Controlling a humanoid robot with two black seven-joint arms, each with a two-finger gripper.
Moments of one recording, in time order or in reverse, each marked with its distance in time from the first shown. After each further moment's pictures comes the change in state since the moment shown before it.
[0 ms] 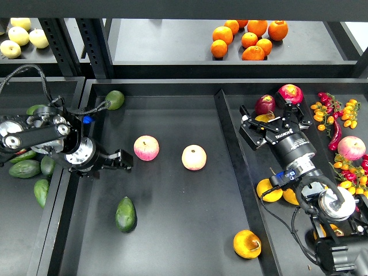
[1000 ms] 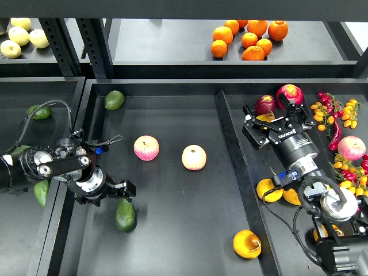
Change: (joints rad) left arm 0.128 -0.176 0.040 0.181 0.046 0.000 0.000; right arm -0.006 0.000 0.017 -0.003 0.000 0.003 0.000
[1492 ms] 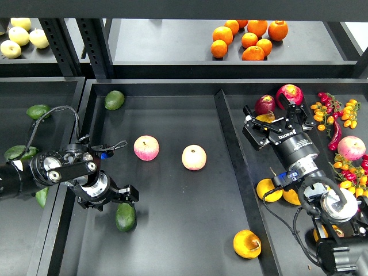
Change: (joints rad) left arm 0.045 -0.059 0.005 0.070 0.002 0.000 0.000; right arm -0.004 0.000 0.001 0.000 0.000 0.003 0.000
